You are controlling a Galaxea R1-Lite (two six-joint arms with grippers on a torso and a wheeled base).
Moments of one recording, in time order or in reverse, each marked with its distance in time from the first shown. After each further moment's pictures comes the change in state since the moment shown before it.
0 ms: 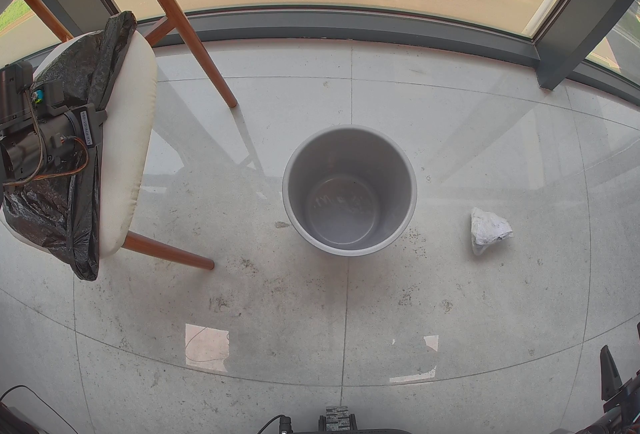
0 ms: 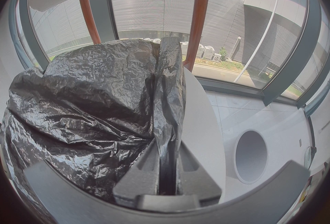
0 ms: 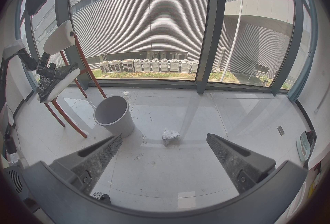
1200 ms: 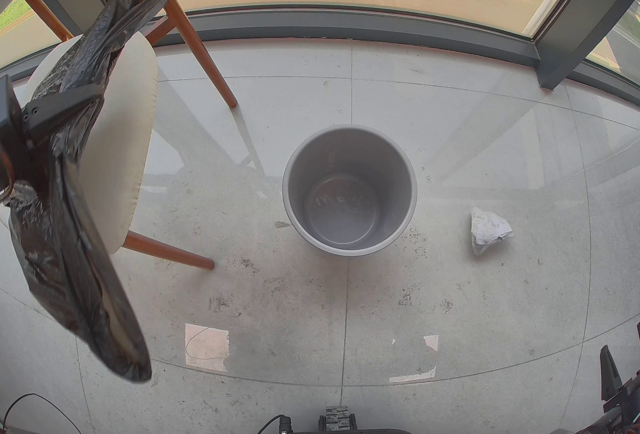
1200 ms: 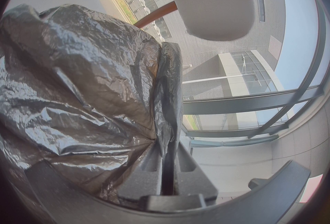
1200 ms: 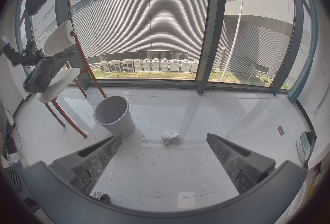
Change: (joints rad) left arm -0.030 -0.415 0.253 -0.137 -0.783 -0.899; right arm 0.000 0.000 0.000 0.000 0.000 0.000
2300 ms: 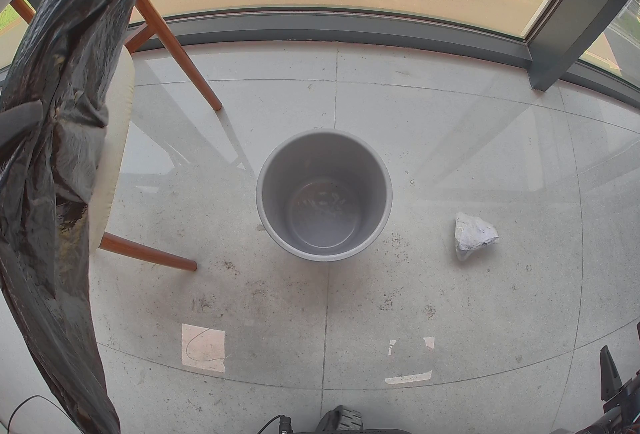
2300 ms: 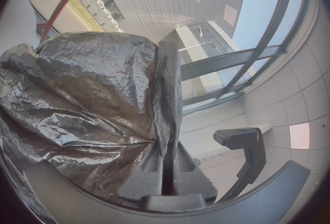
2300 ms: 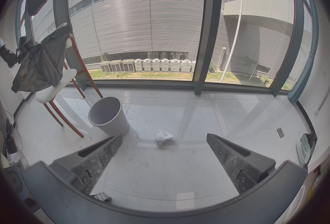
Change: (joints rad) left arm -0.074 -0.079 0.073 -0.304 -0.343 0.005; right arm 0.000 0.000 0.000 0.000 0.001 0.000
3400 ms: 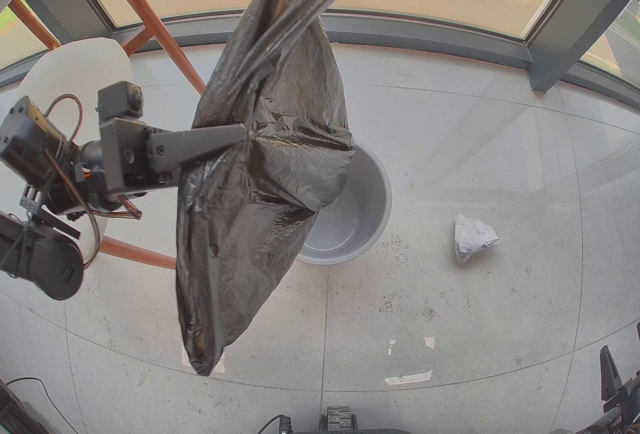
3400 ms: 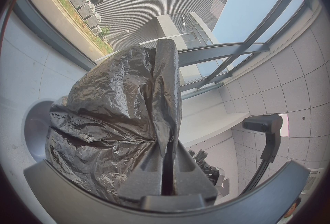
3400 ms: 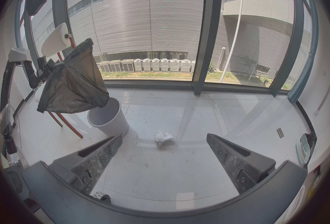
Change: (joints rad) left arm -0.204 0.716 -0.037 -0.792 -0.013 -0.068; right arm 0.000 0.000 0.000 0.000 -0.001 0.001
